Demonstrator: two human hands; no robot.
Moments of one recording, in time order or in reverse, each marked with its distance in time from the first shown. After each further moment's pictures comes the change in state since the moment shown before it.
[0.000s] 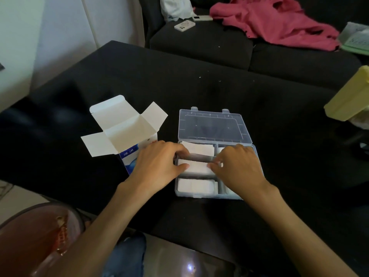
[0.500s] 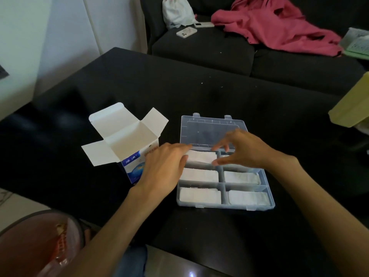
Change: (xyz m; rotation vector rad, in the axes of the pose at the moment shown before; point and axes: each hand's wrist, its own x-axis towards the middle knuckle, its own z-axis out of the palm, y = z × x) left_hand 0.022 0.004 0.014 0.197 -0.057 -0.055; right_hand 0.061 0.041 -0.013 0.160 -0.220 -0.274
